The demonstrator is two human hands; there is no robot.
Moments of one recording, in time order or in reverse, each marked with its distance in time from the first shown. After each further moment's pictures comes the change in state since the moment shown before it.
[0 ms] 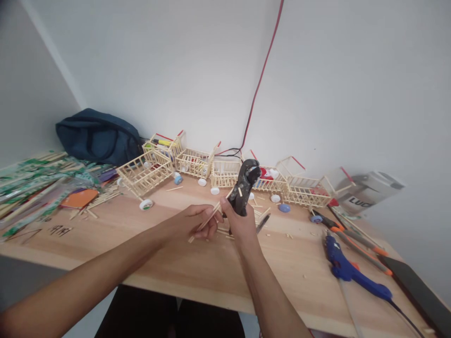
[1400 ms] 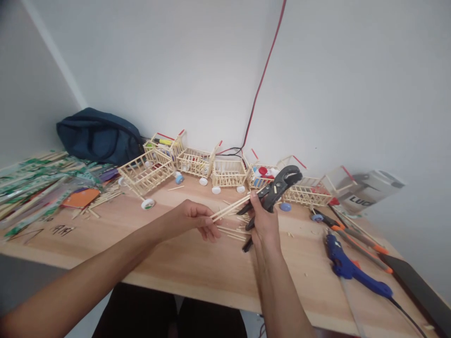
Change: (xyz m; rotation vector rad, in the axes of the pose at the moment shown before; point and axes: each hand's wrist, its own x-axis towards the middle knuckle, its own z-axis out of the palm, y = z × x) left_hand -0.012 0.019 -0.005 -0.033 0.015 -0.097; right_hand 0.018 0.006 -0.022 0.489 0.357 0.105
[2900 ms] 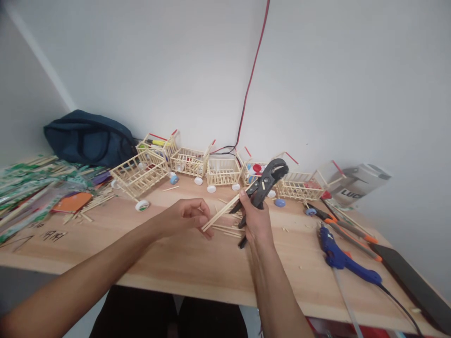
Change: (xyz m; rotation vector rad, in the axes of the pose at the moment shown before) left_hand 0.001 0.003 0.001 0.043 -0.010 0.049; right_hand -0.004 0.001 -0.001 -0.143 -0.075 -0.055
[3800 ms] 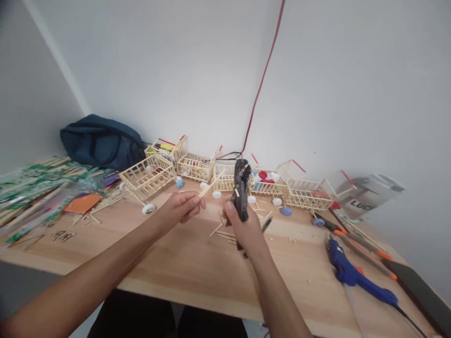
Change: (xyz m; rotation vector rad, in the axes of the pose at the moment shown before) left_hand -0.001 0.005 -0.021 0.175 0.309 0.137; right_hand -0.022 -0.019 0.012 -0.442 -0.439 -0.068
